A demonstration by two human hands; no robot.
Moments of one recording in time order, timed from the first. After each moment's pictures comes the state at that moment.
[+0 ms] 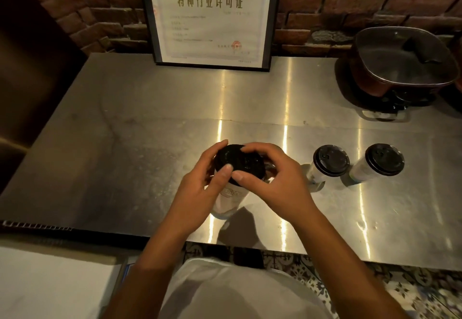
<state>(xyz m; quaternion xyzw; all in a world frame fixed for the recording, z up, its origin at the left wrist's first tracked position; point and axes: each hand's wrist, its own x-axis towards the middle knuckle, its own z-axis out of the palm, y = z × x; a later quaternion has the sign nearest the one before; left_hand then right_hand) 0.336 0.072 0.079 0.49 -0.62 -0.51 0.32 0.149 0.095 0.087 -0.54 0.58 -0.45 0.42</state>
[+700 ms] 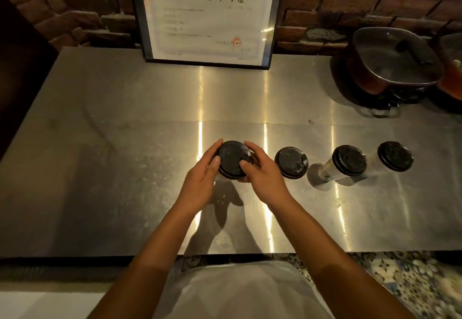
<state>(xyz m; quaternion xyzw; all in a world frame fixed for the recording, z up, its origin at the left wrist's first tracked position) 0.404 -0.022 -0.001 0.51 -0.62 -0.53 0.28 0.239 0.018 0.013 -0.37 0.67 -0.42 0.49</state>
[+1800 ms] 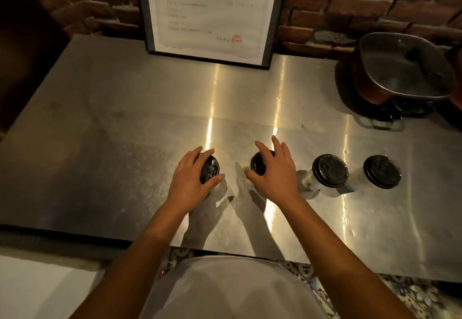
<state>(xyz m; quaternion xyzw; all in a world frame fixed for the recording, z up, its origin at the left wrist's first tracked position) 0.356 -0.004 -0.036 0.60 -0.73 -0.29 0.16 0.126 0.020 -0.020 -0.60 0.75 -0.12 0.23</state>
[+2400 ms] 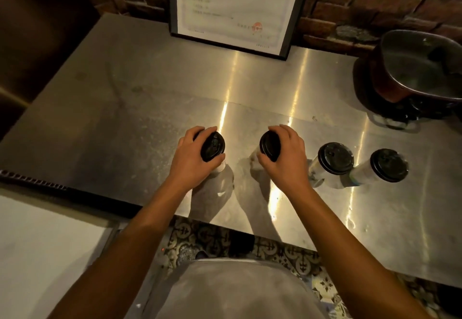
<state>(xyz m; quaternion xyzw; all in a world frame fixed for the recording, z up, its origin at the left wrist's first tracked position) 0.362 0.028 -0.017 0.62 -0.70 -0.27 0.23 0.118 0.052 -0.007 -0.62 0.71 -0.26 0.21</state>
